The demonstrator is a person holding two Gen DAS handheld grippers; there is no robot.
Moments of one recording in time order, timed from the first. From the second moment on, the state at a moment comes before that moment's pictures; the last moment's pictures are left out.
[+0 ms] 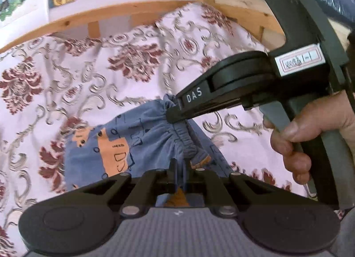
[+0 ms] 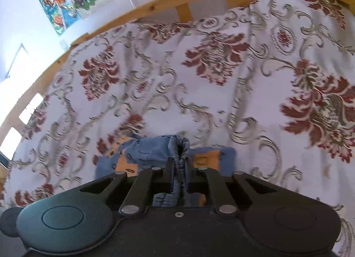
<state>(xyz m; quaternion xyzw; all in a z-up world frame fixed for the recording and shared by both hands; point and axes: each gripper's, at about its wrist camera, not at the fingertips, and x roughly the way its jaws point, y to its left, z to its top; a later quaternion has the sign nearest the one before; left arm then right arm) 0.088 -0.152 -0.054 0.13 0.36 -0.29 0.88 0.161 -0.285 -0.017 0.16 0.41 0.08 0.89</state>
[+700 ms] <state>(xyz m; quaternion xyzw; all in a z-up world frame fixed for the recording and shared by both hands) 0.098 -0.159 -0.081 0.07 0.39 -0.34 0.85 0.150 -0.293 -0.034 0.11 0.42 0.02 0.90</state>
